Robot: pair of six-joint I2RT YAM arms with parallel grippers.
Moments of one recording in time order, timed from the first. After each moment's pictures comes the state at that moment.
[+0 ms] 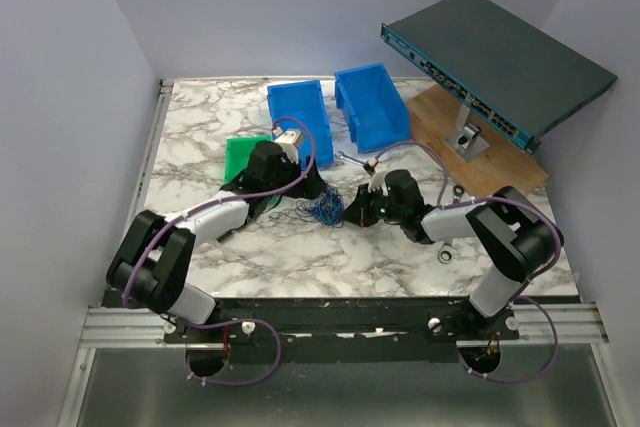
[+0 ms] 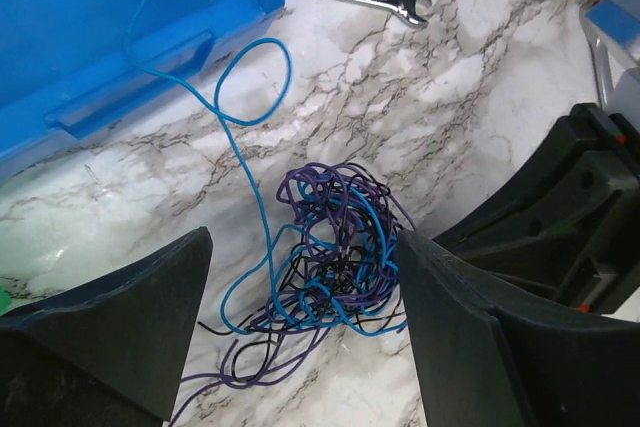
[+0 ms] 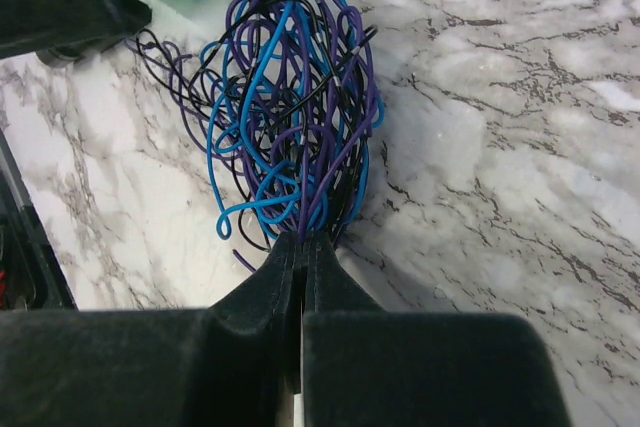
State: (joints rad) left arm -0.49 1.45 0.73 0.23 0.26 -0.37; right arm 0.61 1.70 0.58 0.61 -0.41 0.46
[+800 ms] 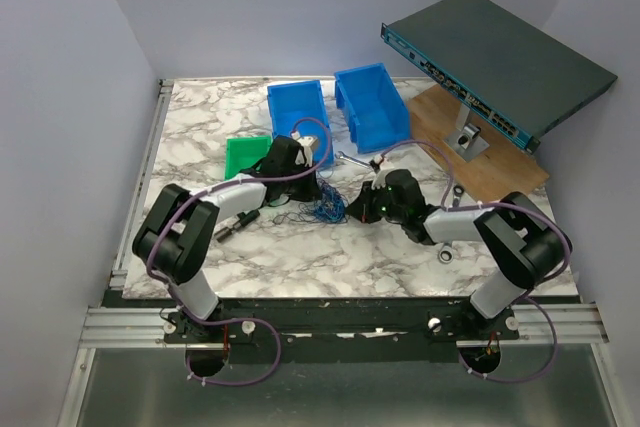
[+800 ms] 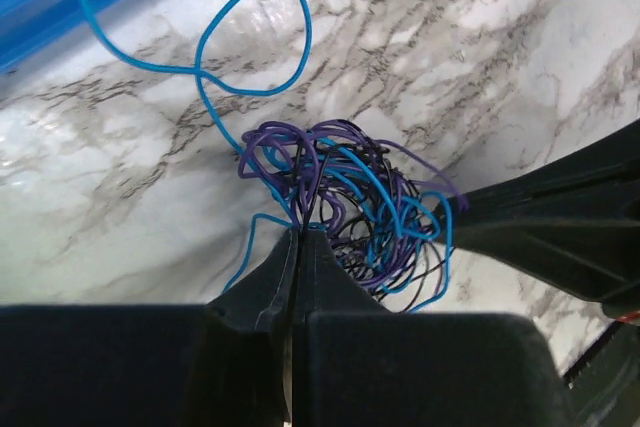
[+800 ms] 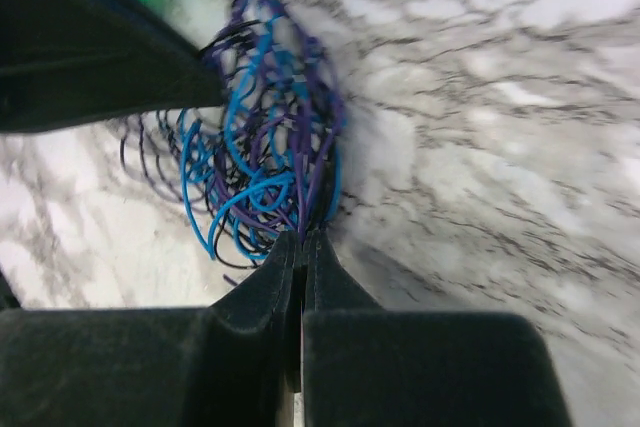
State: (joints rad) left arm -0.51 1.70 0.94 -0.03 0.35 -0.36; right arm 0.61 1.66 0.57 0.57 -0.30 0.47
